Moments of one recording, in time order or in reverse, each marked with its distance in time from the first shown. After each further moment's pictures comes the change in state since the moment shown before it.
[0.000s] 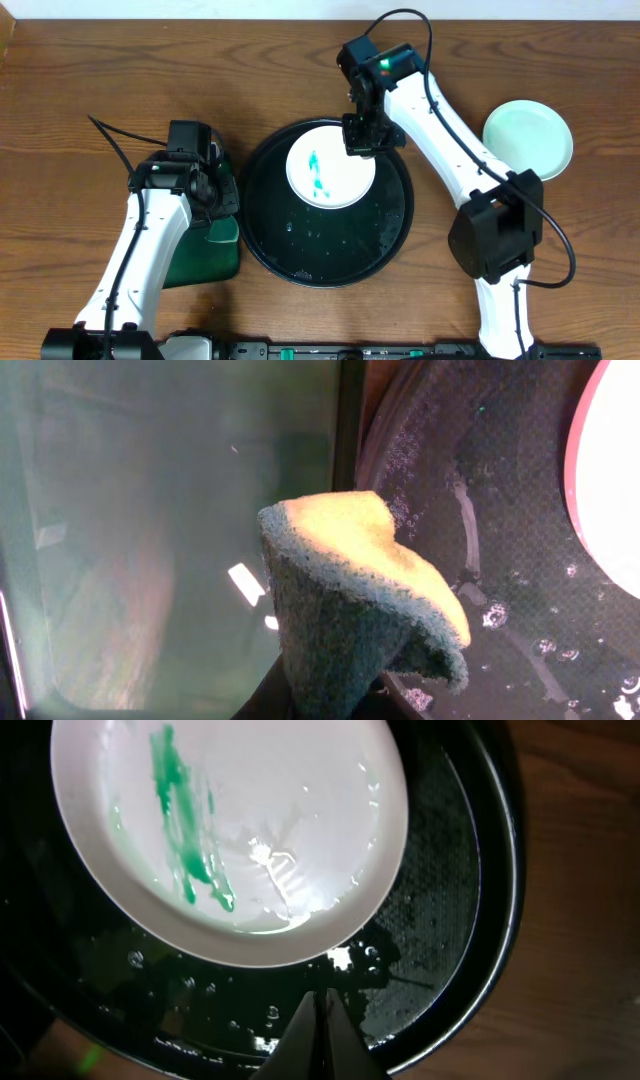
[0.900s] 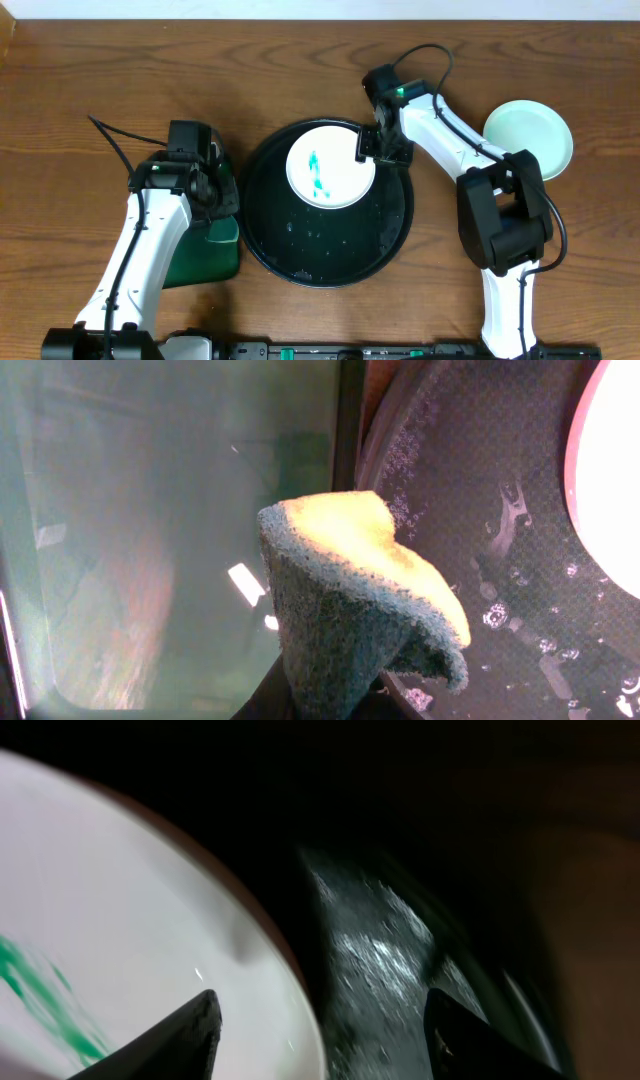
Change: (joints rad) left arm 0.000 0.000 0.000 0.000 0.000 0.000; right arm -0.101 0.008 -0.399 0.492 -0.042 0.155
